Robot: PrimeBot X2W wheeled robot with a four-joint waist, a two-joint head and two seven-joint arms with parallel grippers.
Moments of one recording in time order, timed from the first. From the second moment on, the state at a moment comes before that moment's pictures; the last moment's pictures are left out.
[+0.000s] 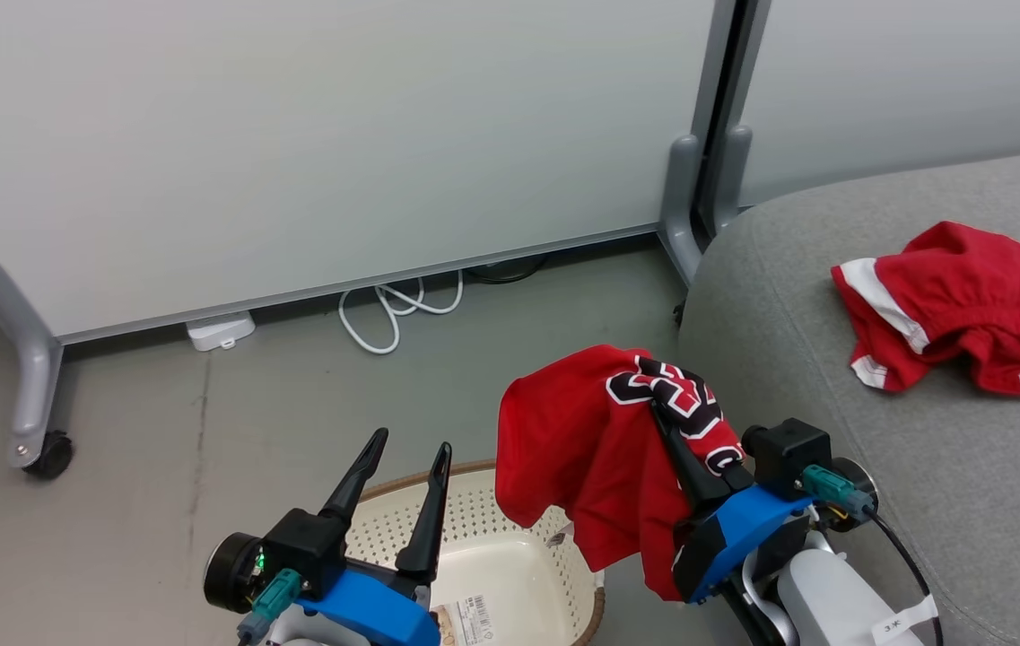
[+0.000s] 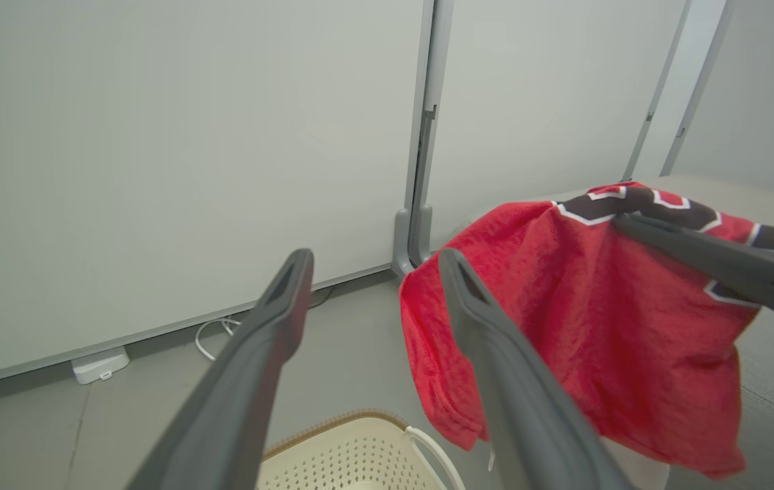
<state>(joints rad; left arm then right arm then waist) -0.12 0.09 -0.37 0.33 -0.26 -0.11 -0.26 -0.36 -0.05 0.33 0.59 0.23 0.13 -0.23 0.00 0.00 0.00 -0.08</state>
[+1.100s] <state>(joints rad) -0.12 0.08 -0.37 0.31 -0.24 -0.13 -0.26 -0.36 -0.05 0.34 0.58 0.26 0.13 -0.24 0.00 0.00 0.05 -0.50</state>
